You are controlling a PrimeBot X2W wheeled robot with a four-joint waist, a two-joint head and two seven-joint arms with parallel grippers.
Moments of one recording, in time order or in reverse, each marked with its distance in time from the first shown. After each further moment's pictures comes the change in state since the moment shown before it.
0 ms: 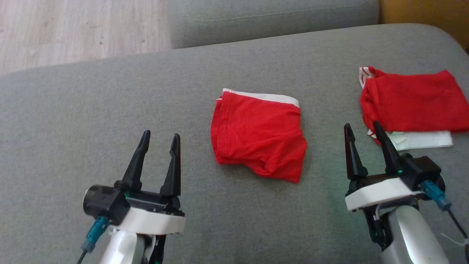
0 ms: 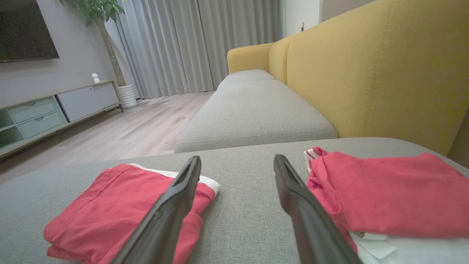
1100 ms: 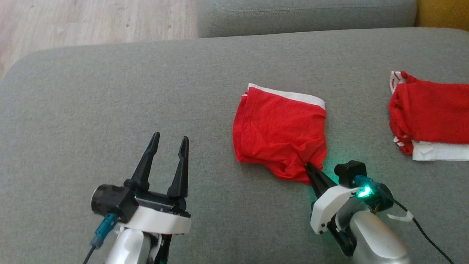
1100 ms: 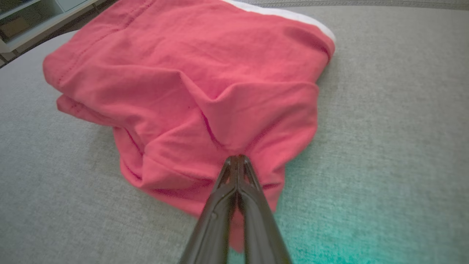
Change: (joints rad) left arm -0.020 0.000 -0.038 0.047 -0.003 0.000 0.000; right arm -0.176 0.004 0.267 0.470 0.048 0.000 0.128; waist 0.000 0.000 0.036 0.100
